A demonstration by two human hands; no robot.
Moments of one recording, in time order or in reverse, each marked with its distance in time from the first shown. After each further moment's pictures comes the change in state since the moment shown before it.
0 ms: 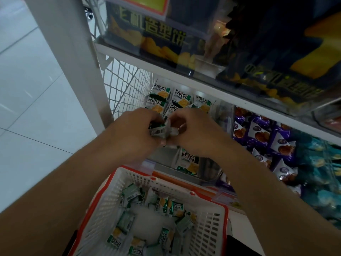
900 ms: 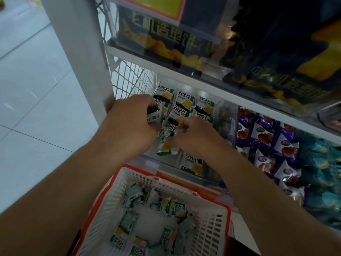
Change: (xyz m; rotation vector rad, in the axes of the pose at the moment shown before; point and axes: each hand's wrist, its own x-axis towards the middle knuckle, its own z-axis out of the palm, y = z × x) left_hand -0.011 0.009 -0.015 0.049 0.292 -0.024; right_hand -0.001 -0.006 0.015 0.101 -0.012 0.293
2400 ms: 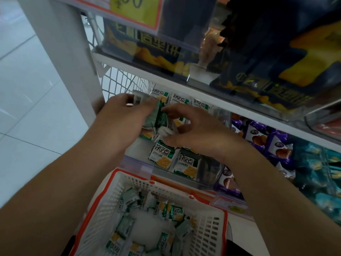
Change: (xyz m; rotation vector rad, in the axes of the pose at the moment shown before) left_hand 0.005 0.015 0.000 -0.905 0.039 -0.410; right_hand -0.007 0.001 -0.037 0.156 -0.141 -0.290
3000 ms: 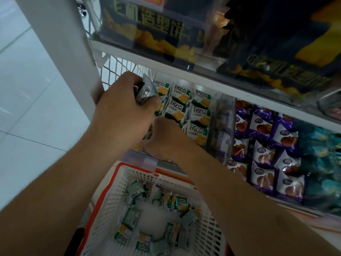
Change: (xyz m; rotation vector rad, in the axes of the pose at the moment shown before) left_hand 0.002 0.001 -0.007 0.614 0.061 0.399; right_hand 0.040 -0.004 0.087 -0.278 0.014 0.138
